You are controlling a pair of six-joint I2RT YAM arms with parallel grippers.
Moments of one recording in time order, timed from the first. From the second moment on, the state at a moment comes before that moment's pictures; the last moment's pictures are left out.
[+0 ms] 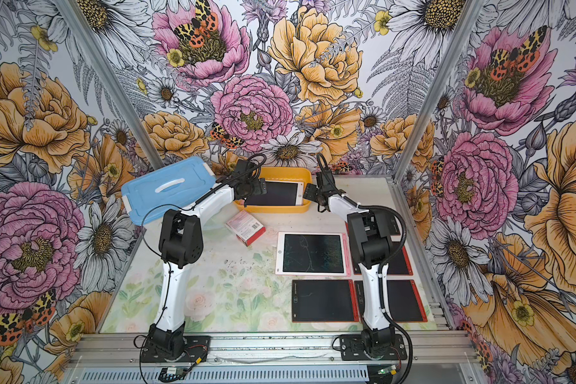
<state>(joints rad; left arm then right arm) -0.35 2.31 2.05 -0.61 -0.13 -0.48 0.24 2.24 1.69 -0.20 -0.05 0.49</state>
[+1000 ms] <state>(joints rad) -0.44 2.59 2.46 -0.80 -0.13 -0.43 0.23 2.13 1.54 -0.25 0.17 0.47</state>
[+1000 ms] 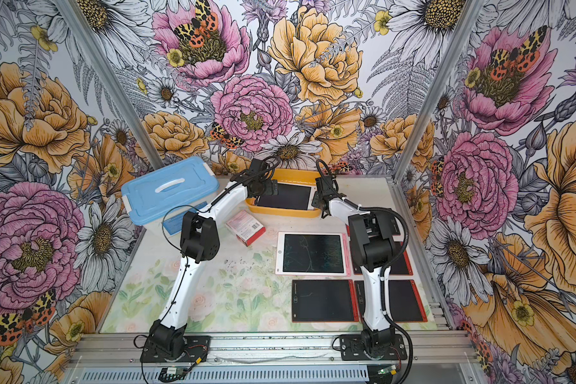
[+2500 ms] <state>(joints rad) -0.40 2.77 2.68 -0.76 0.12 -0.67 0.20 2.14 1.57 -0.30 0.13 0.44</state>
